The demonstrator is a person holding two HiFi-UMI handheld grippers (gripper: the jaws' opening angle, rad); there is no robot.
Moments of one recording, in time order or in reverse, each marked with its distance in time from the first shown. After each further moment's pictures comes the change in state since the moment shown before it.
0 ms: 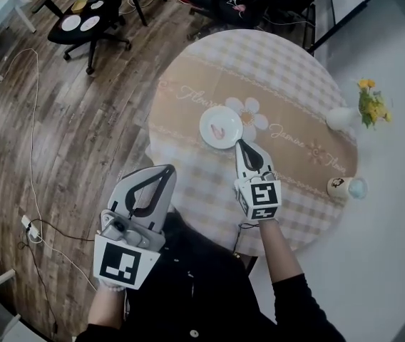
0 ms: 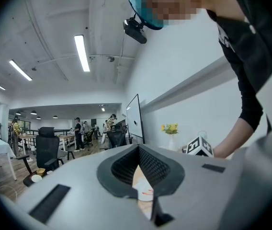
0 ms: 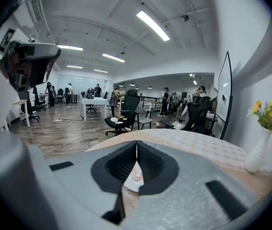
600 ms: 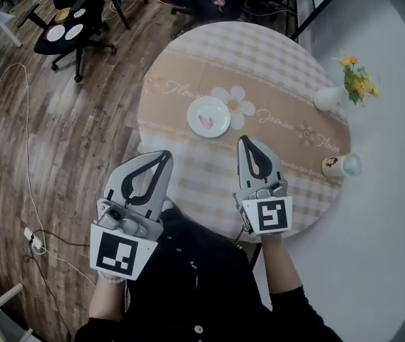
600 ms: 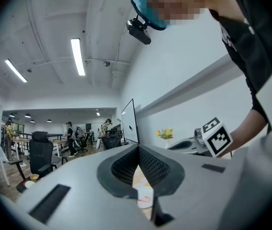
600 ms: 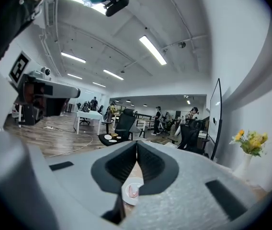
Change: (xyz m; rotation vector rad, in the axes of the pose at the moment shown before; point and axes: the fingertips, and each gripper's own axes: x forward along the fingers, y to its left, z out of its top) left arm 0.001 -0.014 0.019 0.027 -0.051 -0.053; right arm -0.091 0.013 0.094 -0.063 -0.226 -0.089
